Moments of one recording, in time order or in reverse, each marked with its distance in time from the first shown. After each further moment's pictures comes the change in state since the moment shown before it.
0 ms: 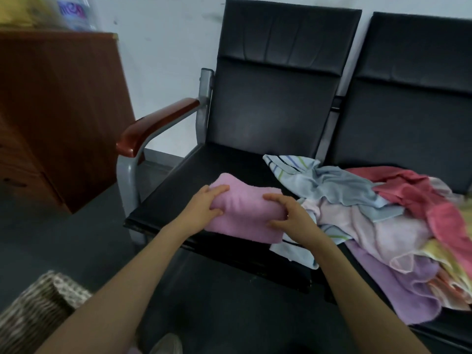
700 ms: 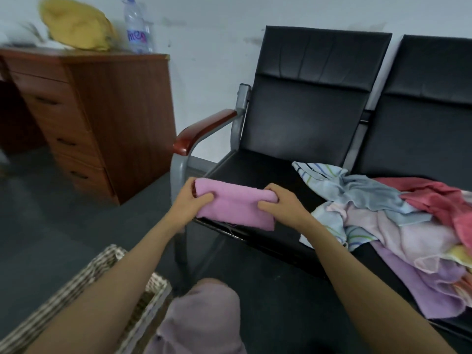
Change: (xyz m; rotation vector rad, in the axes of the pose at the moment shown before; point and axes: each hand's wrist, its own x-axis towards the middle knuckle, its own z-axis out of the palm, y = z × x) left_hand -0.100 -0.022 -0.079 -0.436 0.324 -0.117; right_hand -0.020 -0.100 0.059 -0.076 -0.070 -0.099
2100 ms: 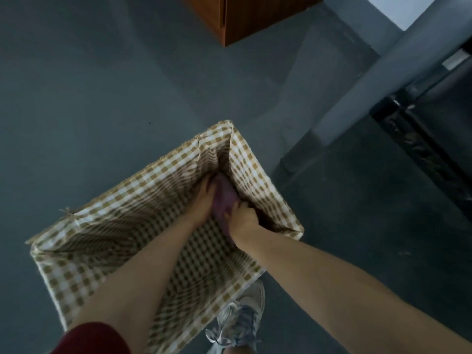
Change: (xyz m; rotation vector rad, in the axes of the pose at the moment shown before) left_hand -0.111 -0.450 -0.127 0.341 0.105 -0.680; right_hand 0.040 0.043 0.522 -1.216 -1.175 -0.192
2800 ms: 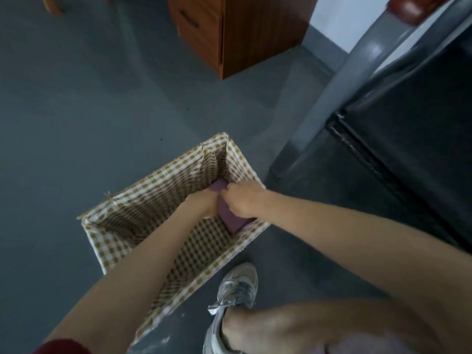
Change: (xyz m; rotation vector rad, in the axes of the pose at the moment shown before) left_hand -0.084 0.105 -0.070 0.708 -0.362 -0.020; right_hand -0.119 0.029 -0.069 -0.120 0.362 -0.272
